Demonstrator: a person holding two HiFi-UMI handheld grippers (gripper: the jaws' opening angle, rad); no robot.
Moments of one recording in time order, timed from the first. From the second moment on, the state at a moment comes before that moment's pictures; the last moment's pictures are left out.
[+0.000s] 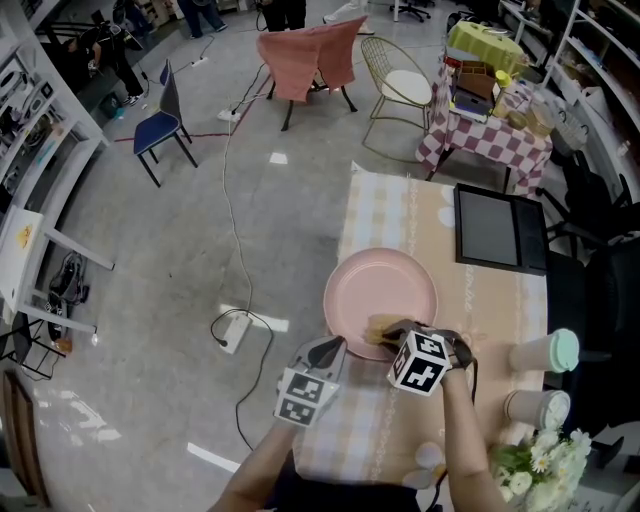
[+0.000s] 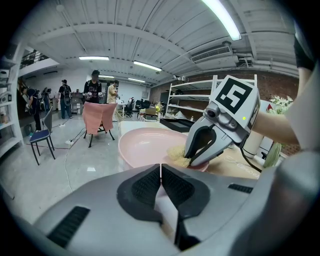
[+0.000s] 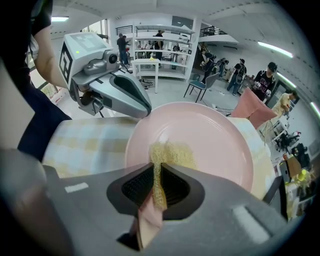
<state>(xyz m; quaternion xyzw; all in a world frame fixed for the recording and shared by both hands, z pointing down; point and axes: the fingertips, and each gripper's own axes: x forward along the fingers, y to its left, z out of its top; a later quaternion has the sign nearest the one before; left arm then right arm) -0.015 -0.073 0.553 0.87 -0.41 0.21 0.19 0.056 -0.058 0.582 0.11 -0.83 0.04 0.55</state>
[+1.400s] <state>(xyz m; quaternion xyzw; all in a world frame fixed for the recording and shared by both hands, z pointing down) -0.014 -0.074 0.552 0.87 -0.40 0.21 0.19 0.047 -0.036 0.561 0.00 -0.84 0.19 0.51</state>
